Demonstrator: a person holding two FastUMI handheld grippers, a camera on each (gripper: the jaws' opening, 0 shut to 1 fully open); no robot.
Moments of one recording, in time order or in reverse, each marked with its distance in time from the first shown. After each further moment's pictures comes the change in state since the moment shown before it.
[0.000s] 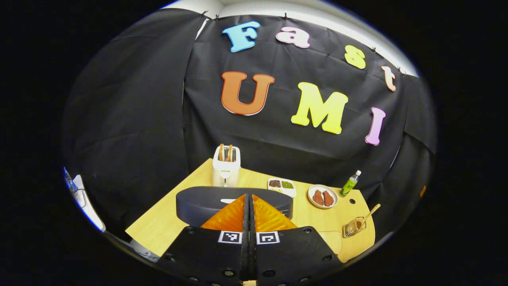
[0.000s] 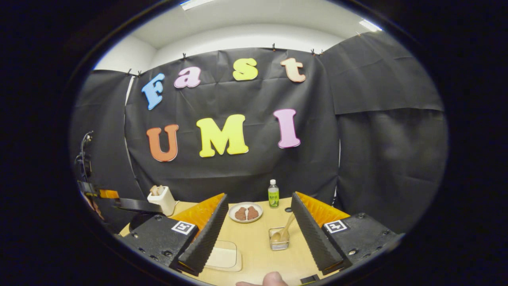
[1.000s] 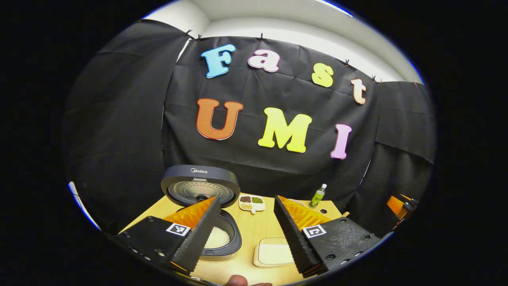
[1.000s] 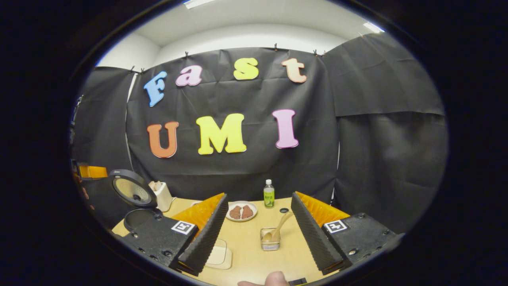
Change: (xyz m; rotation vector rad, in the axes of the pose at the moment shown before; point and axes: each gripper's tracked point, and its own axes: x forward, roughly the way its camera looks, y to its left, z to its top) left arm -0.093 -0.079 0.035 0.018 -0.146 -0.150; right arm 0.000 -0.023 0.000 -0.040 -0.004 0.020
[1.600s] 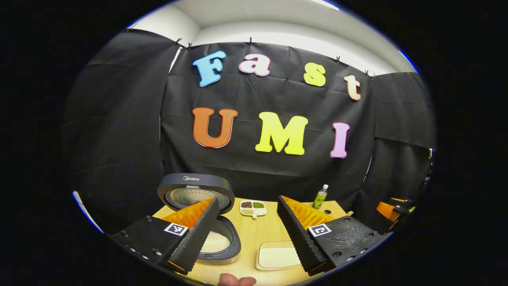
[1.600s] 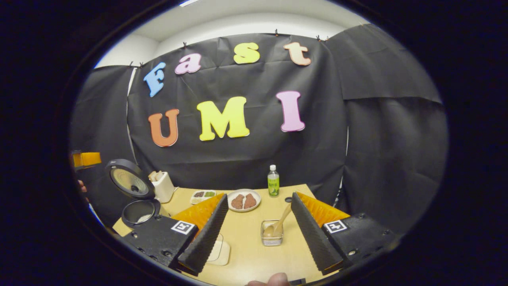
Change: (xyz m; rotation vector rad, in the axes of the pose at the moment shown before) left arm 0.012 -0.015 0.003 0.081 -0.027 0.025; right arm 0.053 -0.018 -0.056 0.036 0.141 0.064
